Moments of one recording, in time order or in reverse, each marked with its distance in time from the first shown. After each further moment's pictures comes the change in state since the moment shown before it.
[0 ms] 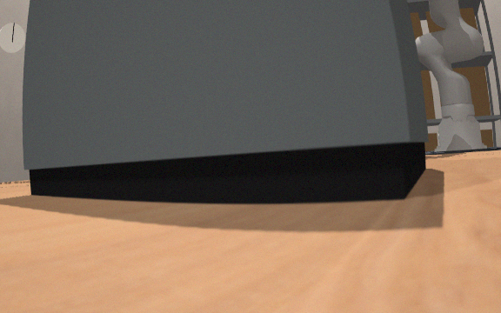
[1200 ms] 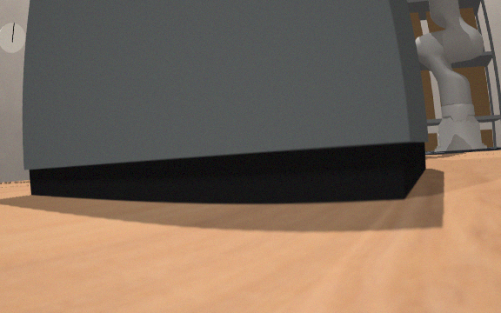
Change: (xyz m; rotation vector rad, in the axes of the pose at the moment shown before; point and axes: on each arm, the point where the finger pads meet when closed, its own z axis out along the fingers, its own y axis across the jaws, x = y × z) left arm 0.000 0.000 0.000 0.000 0.000 0.000; right arm 0.082 0.000 -0.029 -0.001 -0.004 0.014
